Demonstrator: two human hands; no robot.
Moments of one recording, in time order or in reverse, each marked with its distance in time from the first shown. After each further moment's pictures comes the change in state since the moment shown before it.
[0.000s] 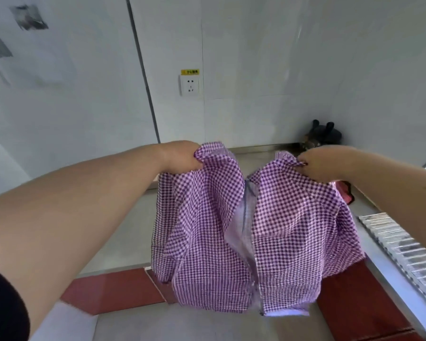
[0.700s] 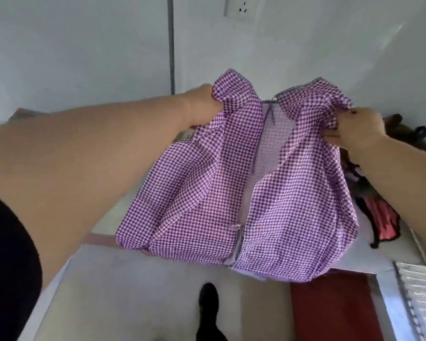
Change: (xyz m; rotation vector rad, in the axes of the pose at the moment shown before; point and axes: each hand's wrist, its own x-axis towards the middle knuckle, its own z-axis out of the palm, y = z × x) left_hand 0.167 -0.097 0.022 -0.551 0.266 -0.262; right_hand 0.257 0.000 0.020 1.184 0.376 0.341
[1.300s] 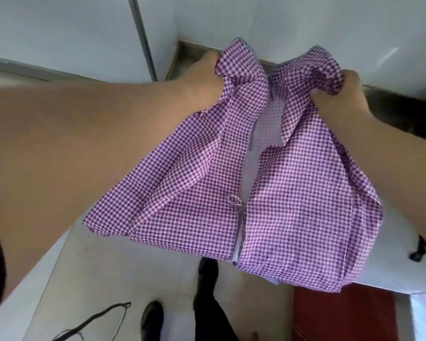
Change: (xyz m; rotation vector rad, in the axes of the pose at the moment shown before) left_hand 0.116 -0.058 0.104 -0.027 0.118 -0.095; right_hand 0.104 0.087 0.117 -0.172 -0.173 -0.081
